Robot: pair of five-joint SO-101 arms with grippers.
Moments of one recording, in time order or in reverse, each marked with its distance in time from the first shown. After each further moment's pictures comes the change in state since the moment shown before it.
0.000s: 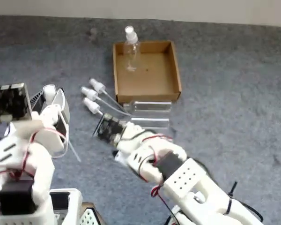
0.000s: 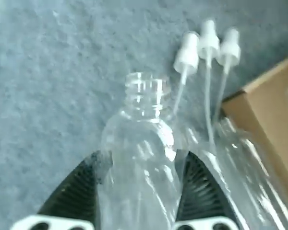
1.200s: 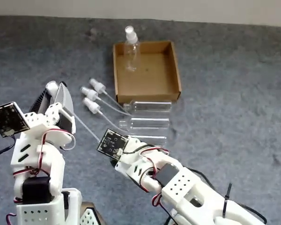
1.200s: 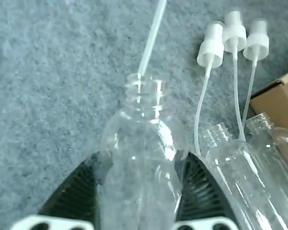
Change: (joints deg) left arm -1.1 -12.2 28.5 -27.7 14.4; right arm -1.8 0.0 14.3 -16.1 -2.4
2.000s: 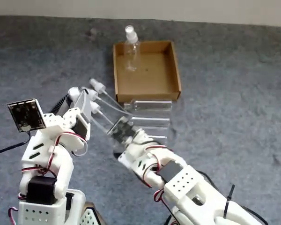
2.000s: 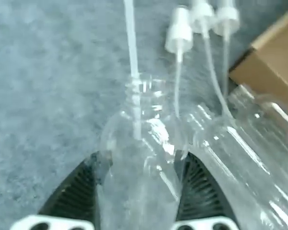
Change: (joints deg) left arm 9.8 0.0 0.3 4.7 0.3; right arm 5.5 -0.7 0.0 0.0 -10.9
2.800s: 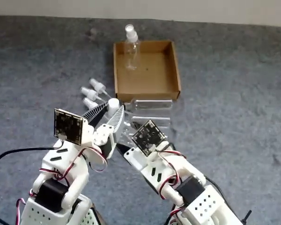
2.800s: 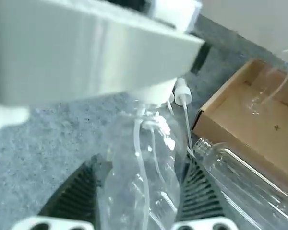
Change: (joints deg) left arm 20.0 -1.0 4.9 -0.7 -10.2; right arm 0.5 -30.7 4.2 6.1 -3.3
